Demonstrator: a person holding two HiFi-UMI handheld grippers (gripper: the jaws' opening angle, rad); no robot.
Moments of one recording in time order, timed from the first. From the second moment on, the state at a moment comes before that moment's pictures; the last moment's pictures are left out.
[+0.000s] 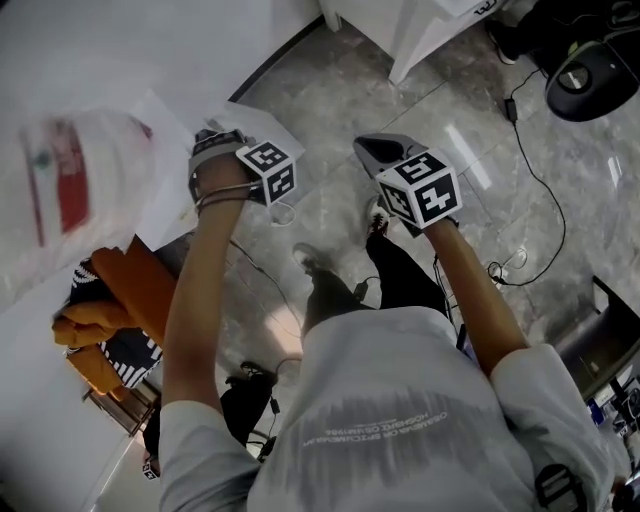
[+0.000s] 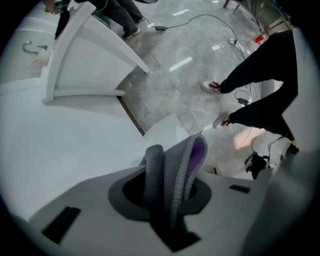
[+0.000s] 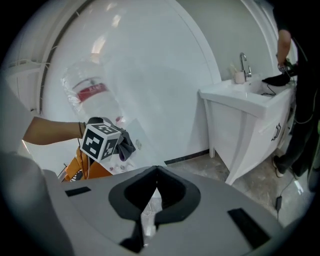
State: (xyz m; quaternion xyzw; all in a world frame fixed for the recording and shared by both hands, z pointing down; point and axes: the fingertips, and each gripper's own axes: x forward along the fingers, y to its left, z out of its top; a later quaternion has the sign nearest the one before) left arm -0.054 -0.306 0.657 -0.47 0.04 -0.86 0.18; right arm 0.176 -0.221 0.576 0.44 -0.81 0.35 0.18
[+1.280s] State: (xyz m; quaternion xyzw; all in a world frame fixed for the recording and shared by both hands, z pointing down) left arm -0.008 -0.268 0.839 -0.50 -0.08 -0.86 -0.06; right arm 0.255 -0.159 0.710 0.50 -0.66 0.48 0.29
